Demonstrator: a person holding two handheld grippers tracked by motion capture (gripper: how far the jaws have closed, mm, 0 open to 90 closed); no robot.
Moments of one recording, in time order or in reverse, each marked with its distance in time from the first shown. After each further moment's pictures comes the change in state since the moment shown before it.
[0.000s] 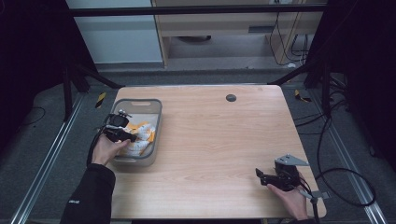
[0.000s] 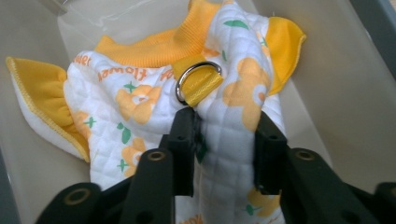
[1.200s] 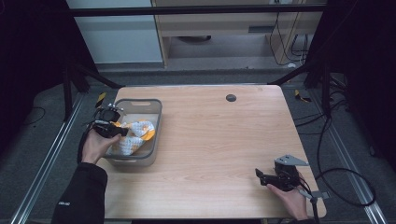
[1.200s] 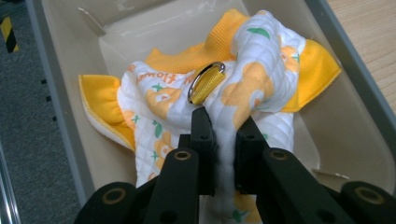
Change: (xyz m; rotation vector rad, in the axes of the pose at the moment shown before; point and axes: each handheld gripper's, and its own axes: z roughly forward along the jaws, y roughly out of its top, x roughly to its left) left arm 0.007 0.003 -0.045 -0.067 0.014 -0.002; right arm 0.000 0.000 0.000 0.000 -0.004 -0.011
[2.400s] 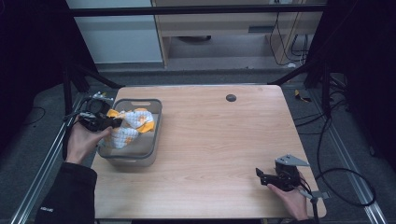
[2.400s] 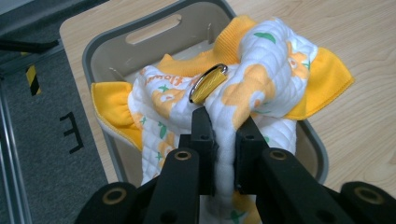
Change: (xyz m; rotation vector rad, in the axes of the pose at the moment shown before) left arm -0.015 0.012 -0.071 -0.134 0.003 0.077; right arm 0.000 0.001 -0.002 -0.016 -0.005 0.005
